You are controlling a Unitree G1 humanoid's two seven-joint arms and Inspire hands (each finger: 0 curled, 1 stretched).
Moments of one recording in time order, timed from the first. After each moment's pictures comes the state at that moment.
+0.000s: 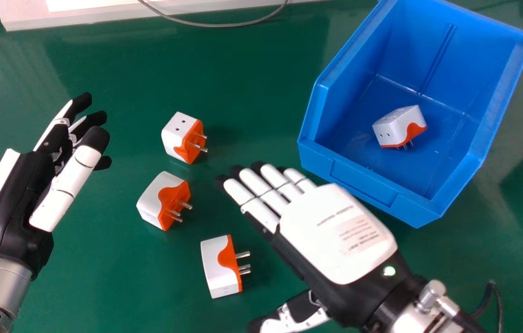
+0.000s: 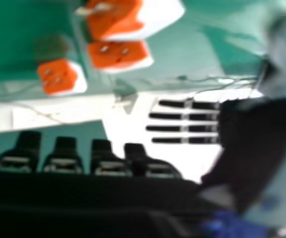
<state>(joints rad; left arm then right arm) 0.25 0.34 0.32 -0.29 -0.14 0.03 -0.30 0.25 -0.33 0.43 -0.50 -1.05 -0.17 0.22</state>
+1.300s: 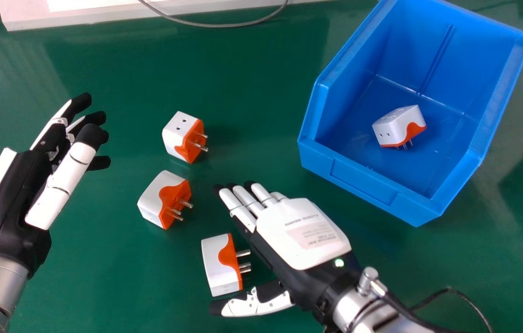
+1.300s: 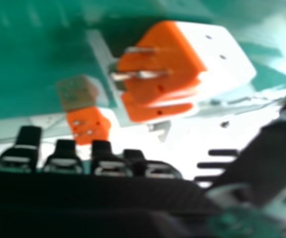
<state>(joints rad) 0.23 0.34 0.34 -0.27 -0.16 0.03 -0.33 0.00 -0.23 0.58 -0.06 -1.07 -0.02 0.10</state>
